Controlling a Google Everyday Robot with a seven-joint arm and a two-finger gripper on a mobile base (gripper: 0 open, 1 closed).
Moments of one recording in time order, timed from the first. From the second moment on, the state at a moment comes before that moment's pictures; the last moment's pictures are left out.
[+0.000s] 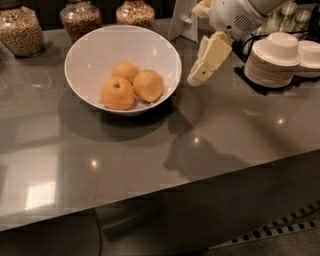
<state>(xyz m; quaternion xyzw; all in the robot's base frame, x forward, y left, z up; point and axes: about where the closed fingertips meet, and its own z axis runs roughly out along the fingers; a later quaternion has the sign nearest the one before) 0.575 -0.087 1.009 -0.64 0.68 0.07 0.35</state>
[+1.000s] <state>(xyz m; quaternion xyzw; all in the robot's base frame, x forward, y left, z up) 0.594 -0.001 0.978 -0.70 0.65 0.07 0.30</state>
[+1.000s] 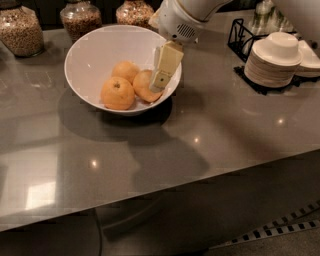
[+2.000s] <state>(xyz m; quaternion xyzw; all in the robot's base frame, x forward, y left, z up) 0.613 0.028 0.937 -0.71 0.65 0.07 0.25</state>
